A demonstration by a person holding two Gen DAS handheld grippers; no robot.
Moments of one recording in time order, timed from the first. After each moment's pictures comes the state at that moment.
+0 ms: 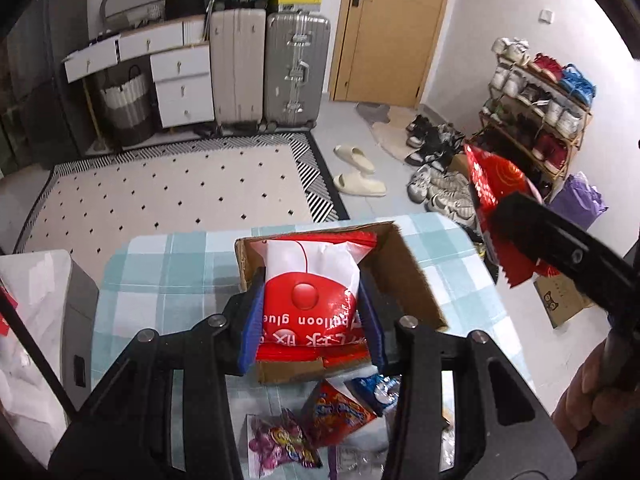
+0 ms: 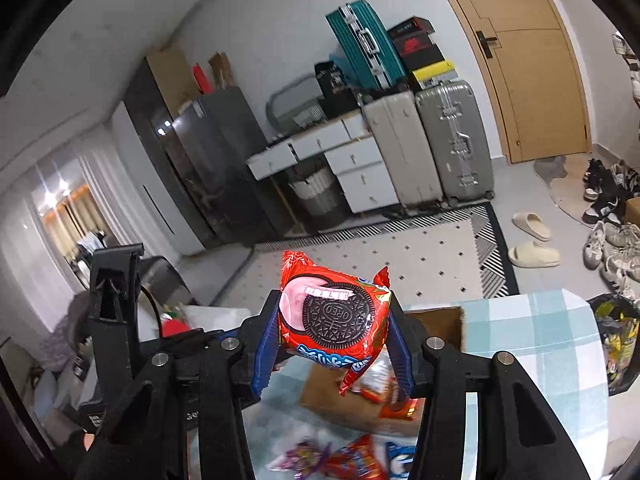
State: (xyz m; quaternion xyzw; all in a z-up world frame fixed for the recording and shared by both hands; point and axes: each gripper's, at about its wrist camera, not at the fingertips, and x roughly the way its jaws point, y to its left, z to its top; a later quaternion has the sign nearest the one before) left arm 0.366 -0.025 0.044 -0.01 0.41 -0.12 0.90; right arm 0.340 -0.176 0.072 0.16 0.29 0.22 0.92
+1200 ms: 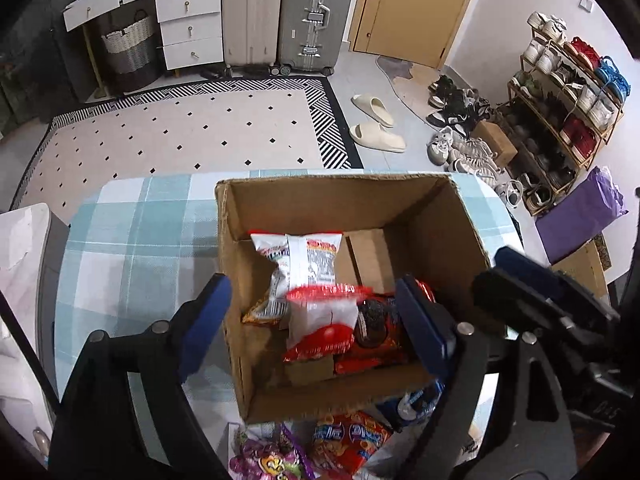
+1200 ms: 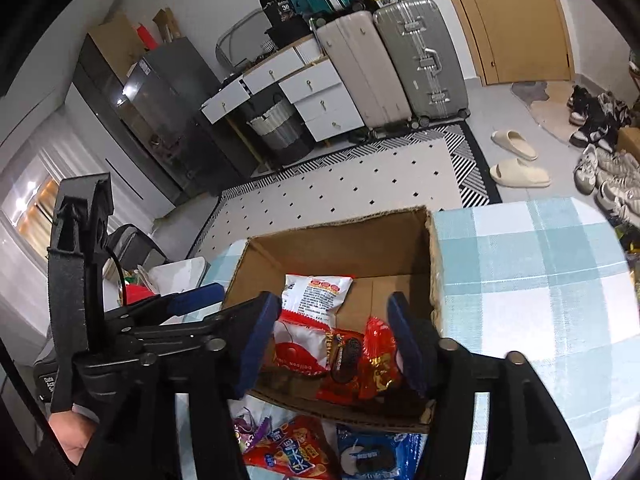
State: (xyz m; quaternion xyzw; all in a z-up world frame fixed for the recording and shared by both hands) left arm 0.438 -0.035 -0.085 -0.02 0.50 -0.09 0.86; right arm 0.407 -0.192 -0.068 0.17 0.41 0.18 0.87
